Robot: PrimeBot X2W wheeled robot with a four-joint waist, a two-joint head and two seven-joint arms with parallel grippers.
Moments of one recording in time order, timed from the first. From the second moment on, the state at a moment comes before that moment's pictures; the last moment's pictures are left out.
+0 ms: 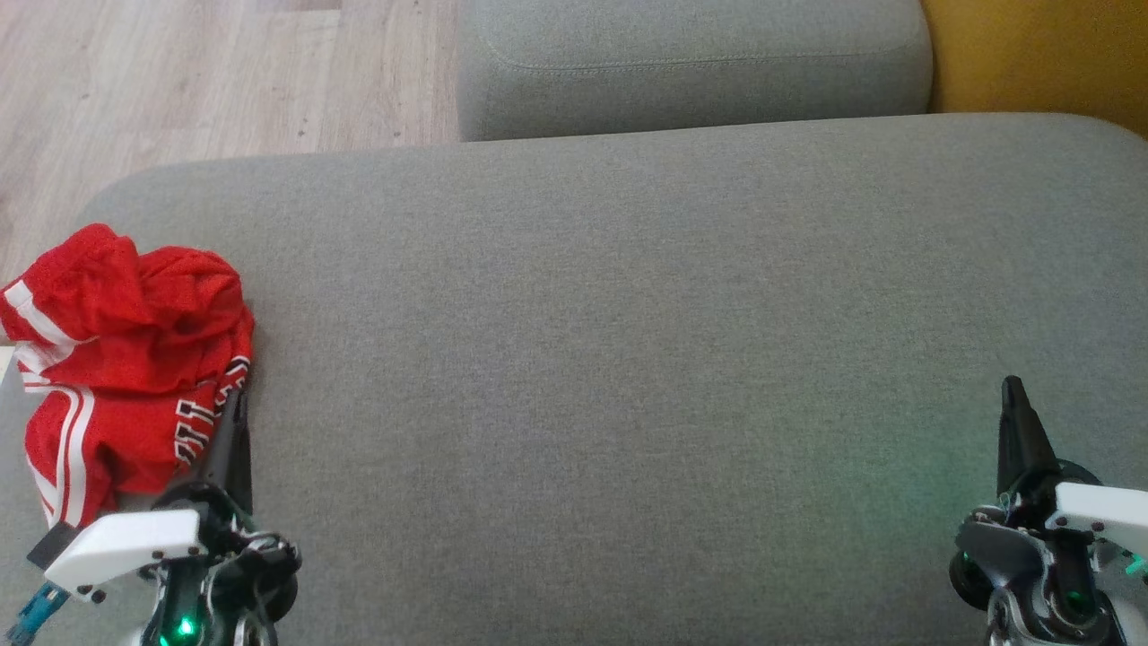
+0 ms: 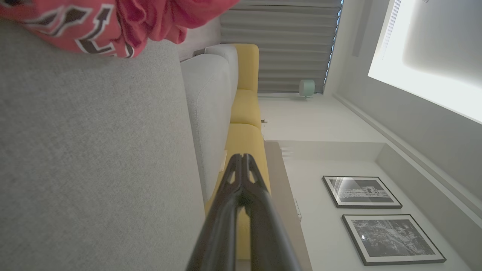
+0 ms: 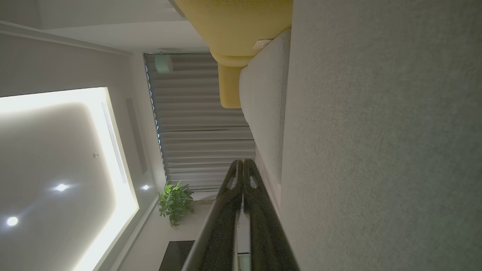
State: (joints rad) left arm -0.05 0.04 0.08 0.27 -1.62 -0.12 0.11; right arm -0.06 -0.04 -0.13 0.28 1.61 0.12 0.11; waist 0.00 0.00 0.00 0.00
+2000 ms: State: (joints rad) left arm 0.06 0.03 -0.05 0.19 -1.00 -0.09 -0.03; right arm 0.03 -0.03 0.03 0.25 0.99 0.12 -0.03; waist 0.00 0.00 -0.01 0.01
